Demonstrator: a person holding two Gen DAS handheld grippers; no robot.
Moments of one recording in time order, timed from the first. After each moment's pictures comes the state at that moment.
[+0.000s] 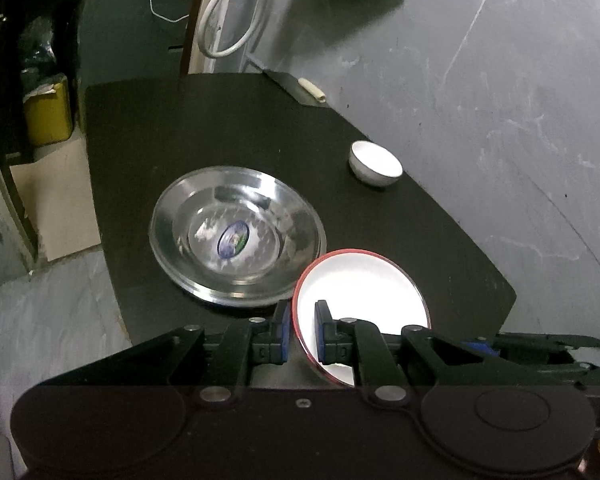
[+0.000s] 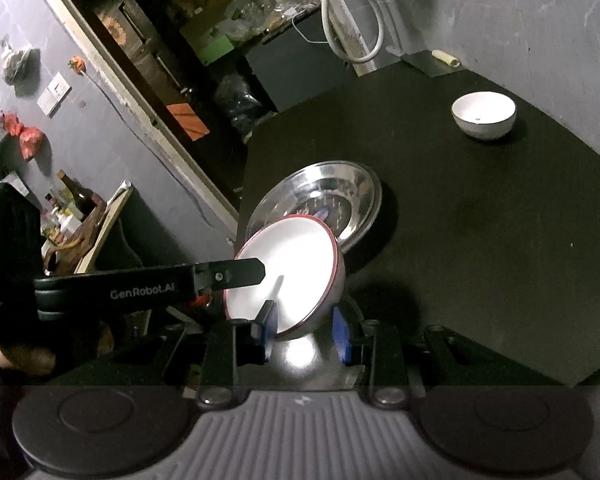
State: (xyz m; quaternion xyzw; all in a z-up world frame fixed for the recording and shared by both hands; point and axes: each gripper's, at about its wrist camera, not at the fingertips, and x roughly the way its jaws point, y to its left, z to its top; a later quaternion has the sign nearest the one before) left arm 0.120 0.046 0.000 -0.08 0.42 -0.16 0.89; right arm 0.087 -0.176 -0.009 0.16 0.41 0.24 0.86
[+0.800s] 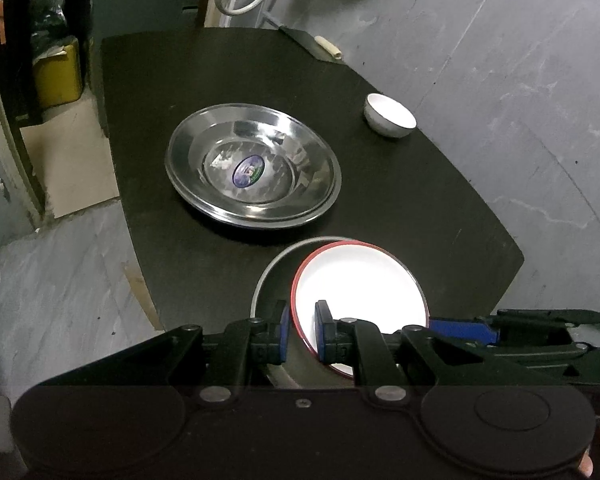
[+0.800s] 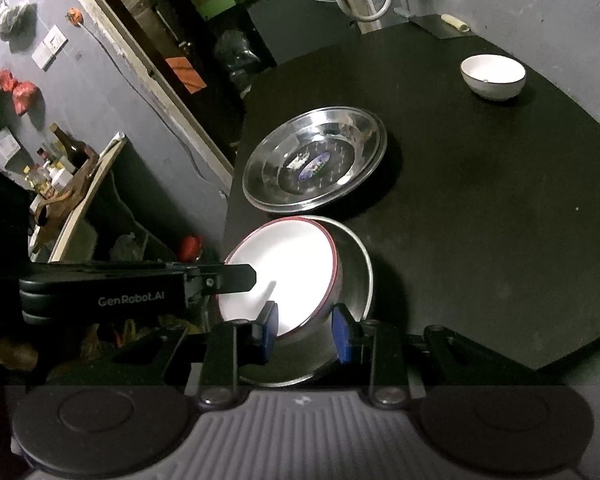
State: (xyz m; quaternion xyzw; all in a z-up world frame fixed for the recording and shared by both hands) left arm 0.101 0.047 -0.021 -0.09 0.47 -0.15 0.87; right arm 0.077 -0.161 -0.021 0.11 0.47 0.24 0.84
